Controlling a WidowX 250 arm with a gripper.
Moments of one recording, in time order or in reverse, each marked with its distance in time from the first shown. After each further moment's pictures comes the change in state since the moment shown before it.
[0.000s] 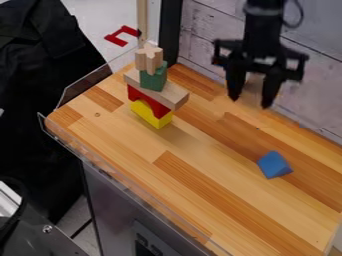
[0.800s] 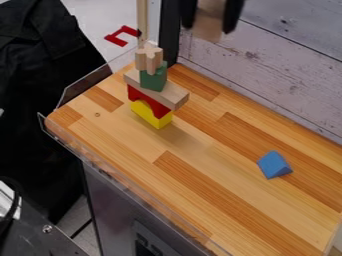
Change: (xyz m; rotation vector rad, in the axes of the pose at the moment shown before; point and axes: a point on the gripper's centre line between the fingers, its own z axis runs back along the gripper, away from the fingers) arm -0.031 0.052 0.093 0.105 -0.025 0.303
